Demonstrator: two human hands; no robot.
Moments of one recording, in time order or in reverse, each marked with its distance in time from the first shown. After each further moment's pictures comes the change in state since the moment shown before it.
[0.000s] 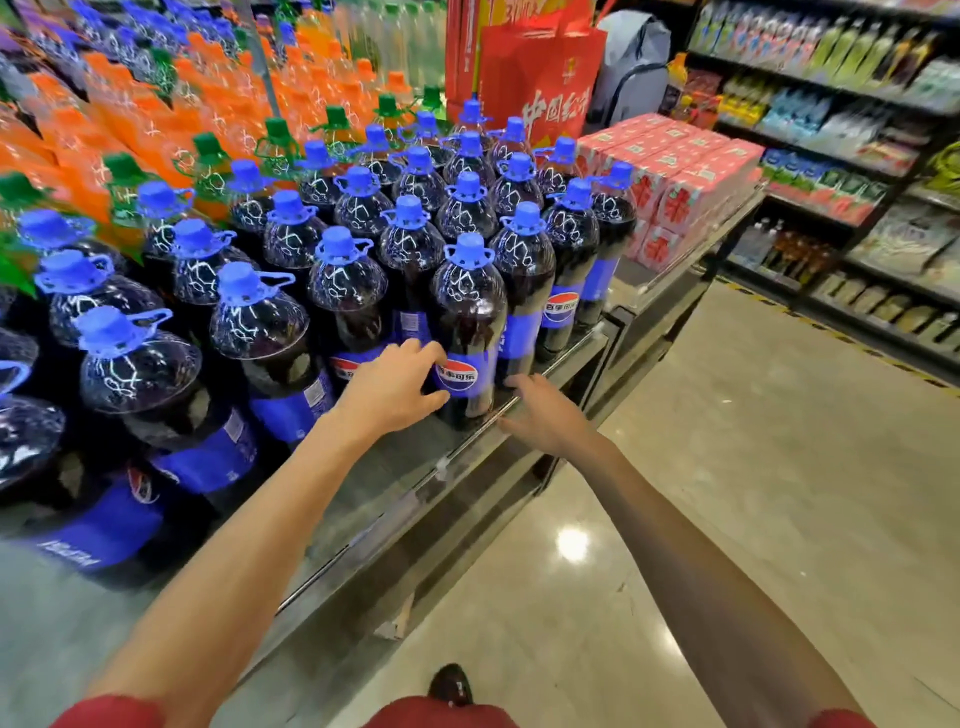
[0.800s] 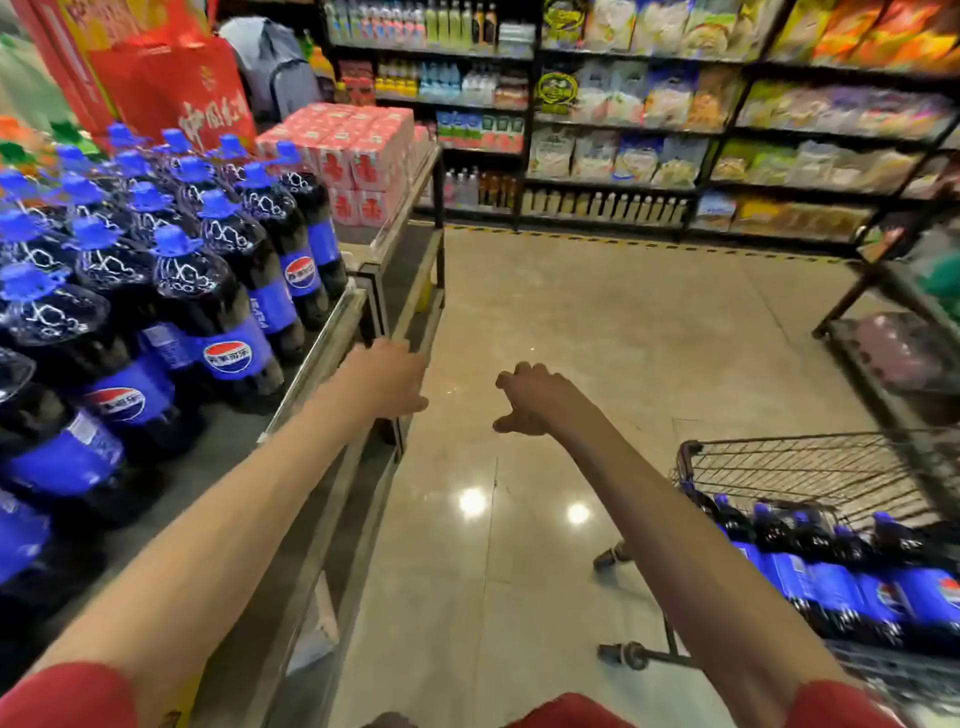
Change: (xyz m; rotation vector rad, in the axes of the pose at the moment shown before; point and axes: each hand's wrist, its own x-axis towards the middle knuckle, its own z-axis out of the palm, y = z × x) left_hand -0.116 0.219 0.003 0.440 -0.252 0.652; right_hand -0.323 0.049 -0.018 -0.232 0.038 0.567
